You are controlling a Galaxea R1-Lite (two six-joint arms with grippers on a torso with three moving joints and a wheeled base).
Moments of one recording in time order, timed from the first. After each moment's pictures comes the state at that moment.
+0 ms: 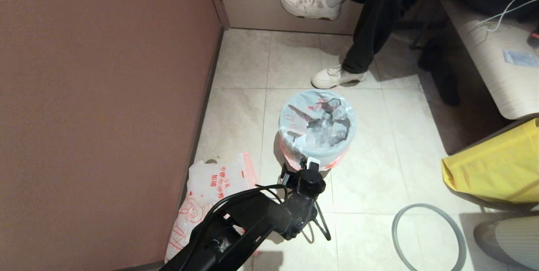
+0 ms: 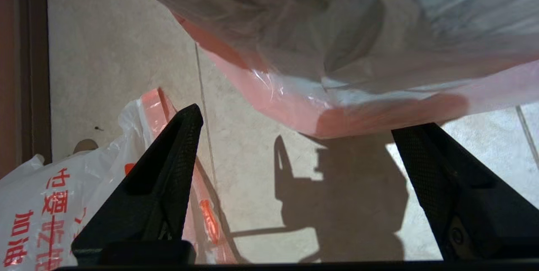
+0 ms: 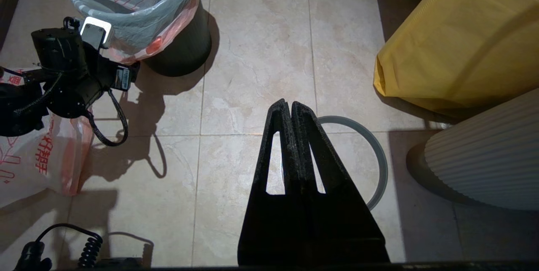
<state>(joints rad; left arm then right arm) -0.74 2.96 -1.94 -0.83 0.79 0.28 0.00 0.00 0.00 -0.04 -0.02 0.02</state>
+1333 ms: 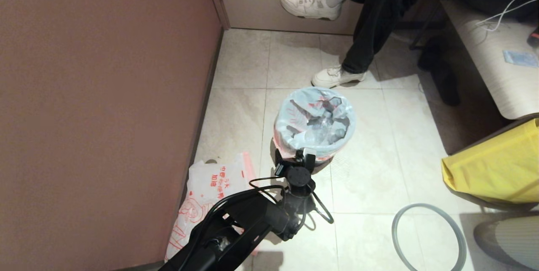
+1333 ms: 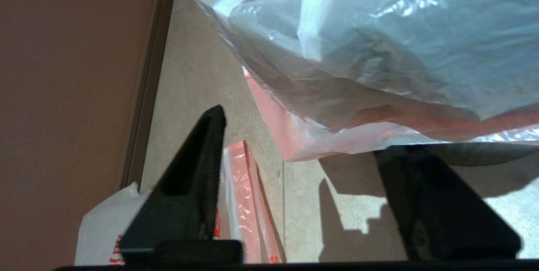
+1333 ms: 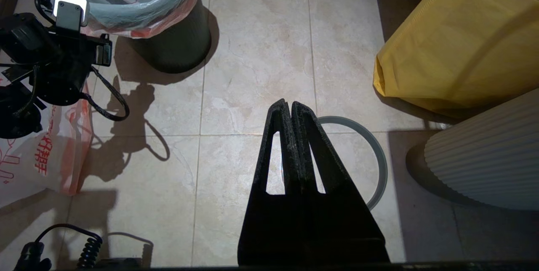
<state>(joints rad) -0.73 2.98 -1.93 -1.25 0.90 0.58 0.00 0.00 0.00 -0.04 -0.02 0.02</state>
